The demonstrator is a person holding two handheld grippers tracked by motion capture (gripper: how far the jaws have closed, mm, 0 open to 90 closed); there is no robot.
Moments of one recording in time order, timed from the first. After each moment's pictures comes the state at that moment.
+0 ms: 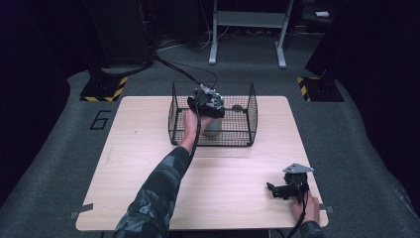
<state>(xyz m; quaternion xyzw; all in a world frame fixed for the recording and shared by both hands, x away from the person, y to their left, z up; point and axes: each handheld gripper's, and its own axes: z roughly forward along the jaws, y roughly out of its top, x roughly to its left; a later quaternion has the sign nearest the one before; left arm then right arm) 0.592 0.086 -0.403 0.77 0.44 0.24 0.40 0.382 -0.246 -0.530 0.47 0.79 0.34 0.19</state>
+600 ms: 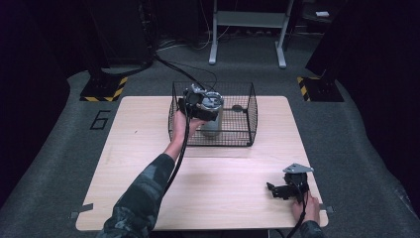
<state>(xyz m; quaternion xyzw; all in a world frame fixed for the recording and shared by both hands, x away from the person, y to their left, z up) 0.554 0.119 -0.371 0.79 0.43 0.21 0.39 0.382 -0.246 -0.530 0.46 0.80 0.33 0.19</state>
